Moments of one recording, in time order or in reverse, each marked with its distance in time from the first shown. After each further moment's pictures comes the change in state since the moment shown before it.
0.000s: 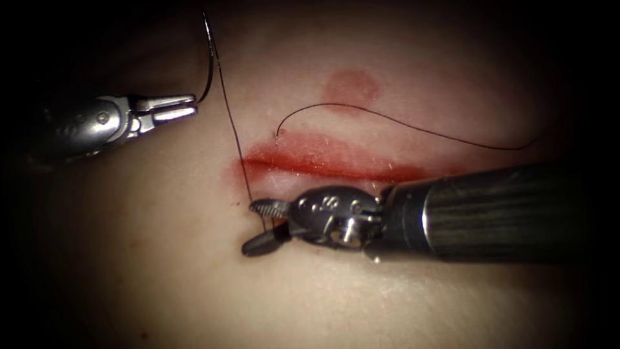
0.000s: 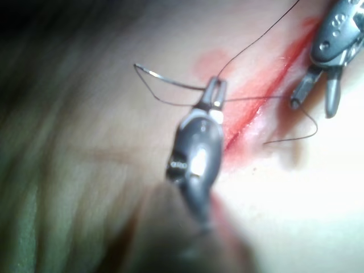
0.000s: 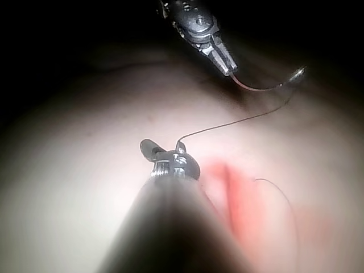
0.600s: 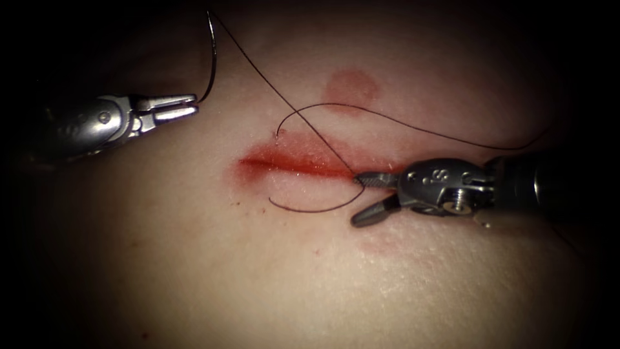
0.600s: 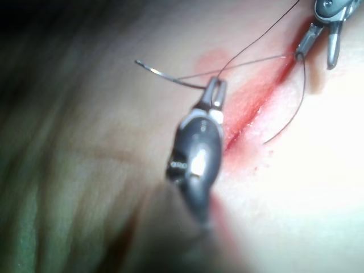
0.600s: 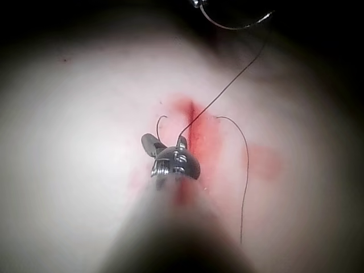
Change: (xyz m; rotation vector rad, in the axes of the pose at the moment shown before) right arm -0.007 0.004 -0.006 -0.002 0.049 -0.134; left arm 0.000 0.000 0.000 0.001 0.000 0.001
